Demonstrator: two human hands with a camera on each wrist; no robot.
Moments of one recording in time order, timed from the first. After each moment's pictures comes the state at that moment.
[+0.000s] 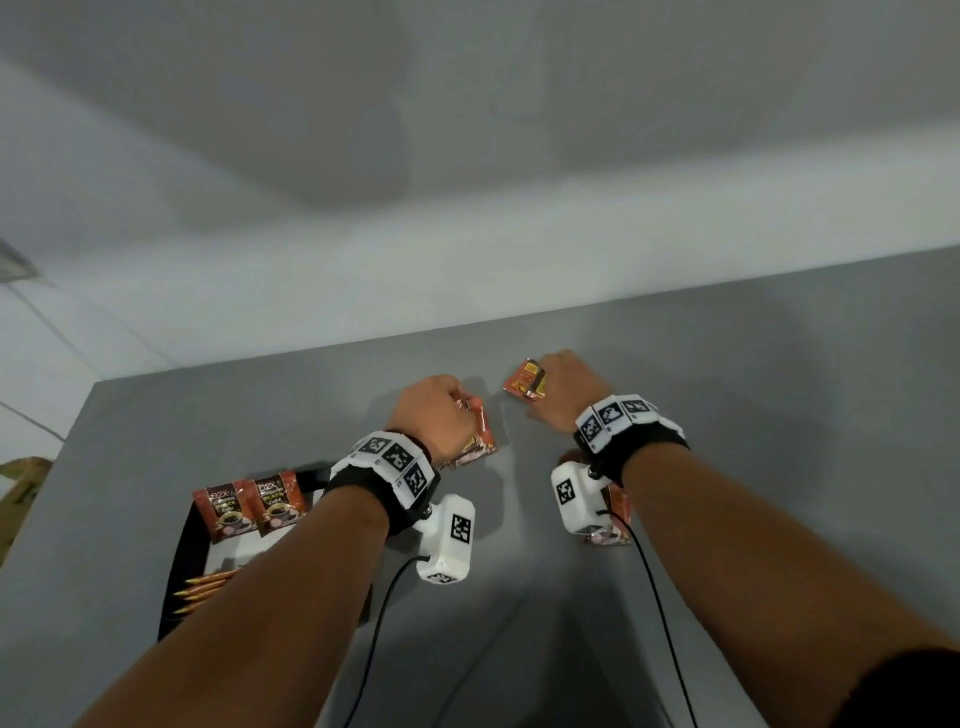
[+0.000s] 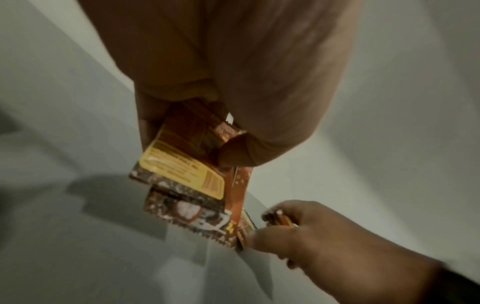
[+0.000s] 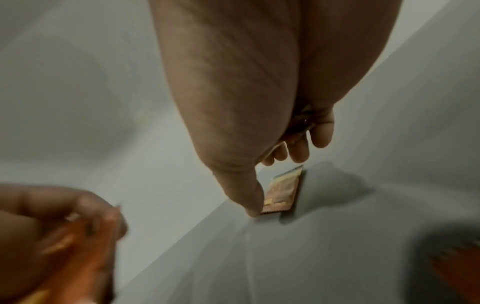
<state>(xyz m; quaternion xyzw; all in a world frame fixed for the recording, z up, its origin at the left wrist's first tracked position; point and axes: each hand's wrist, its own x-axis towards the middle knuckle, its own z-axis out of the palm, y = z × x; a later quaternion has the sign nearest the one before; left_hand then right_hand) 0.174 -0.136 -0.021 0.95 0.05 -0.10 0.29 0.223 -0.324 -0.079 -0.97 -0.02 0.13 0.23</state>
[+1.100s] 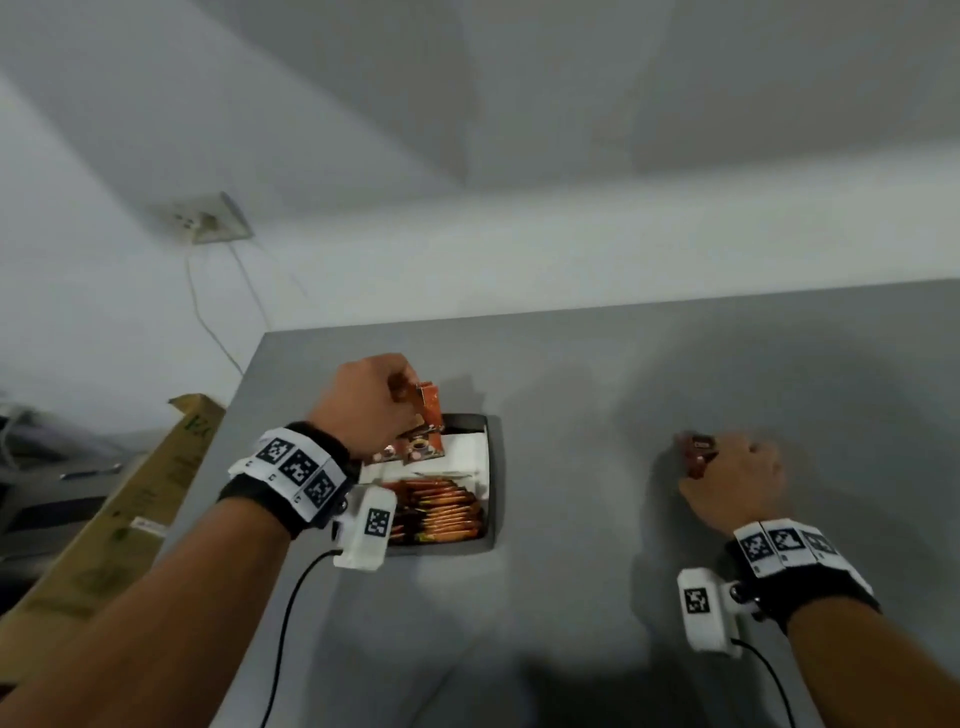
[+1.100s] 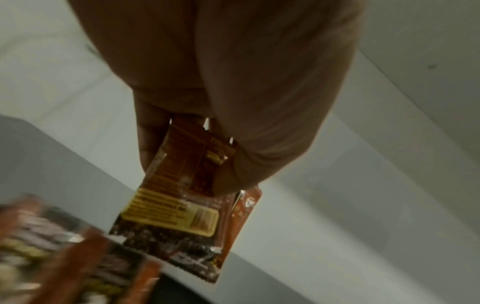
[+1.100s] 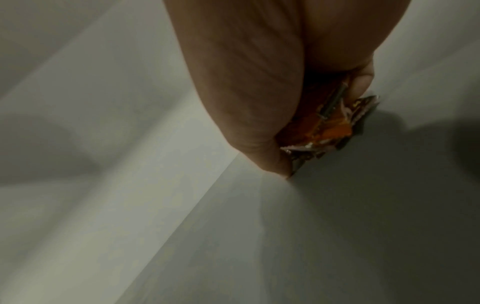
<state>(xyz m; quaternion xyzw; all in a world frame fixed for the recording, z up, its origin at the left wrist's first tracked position) 0.084 0.057 0.039 0.97 0.03 -0.03 0.23 0.083 -0.322 -0.108 -0.95 0.23 0.09 0.20</state>
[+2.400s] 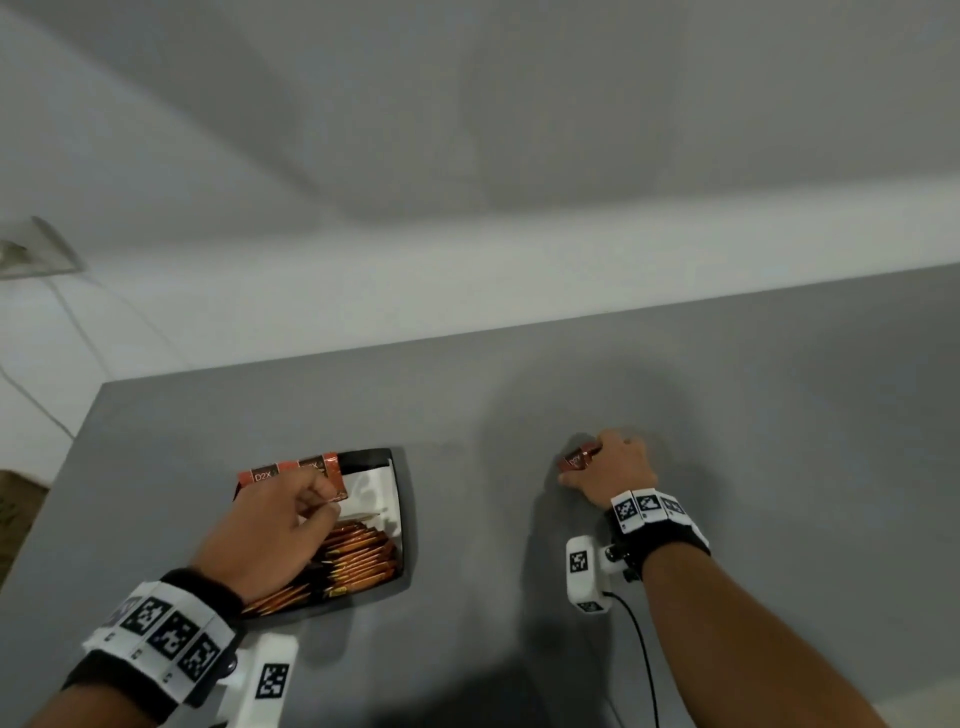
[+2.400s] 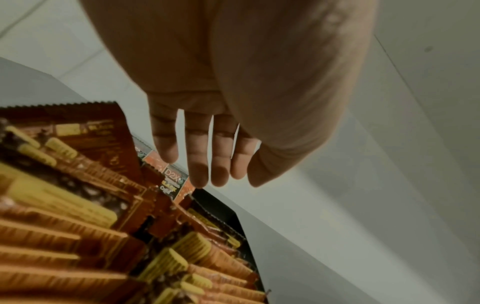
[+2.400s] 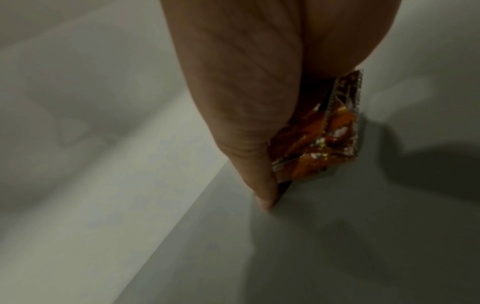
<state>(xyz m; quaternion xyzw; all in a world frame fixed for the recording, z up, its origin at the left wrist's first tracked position) 0.038 0.069 -0.014 0.95 -0.06 -0.07 0.30 0.093 -0.317 -0.097 -0.93 0.27 0.13 0.23</state>
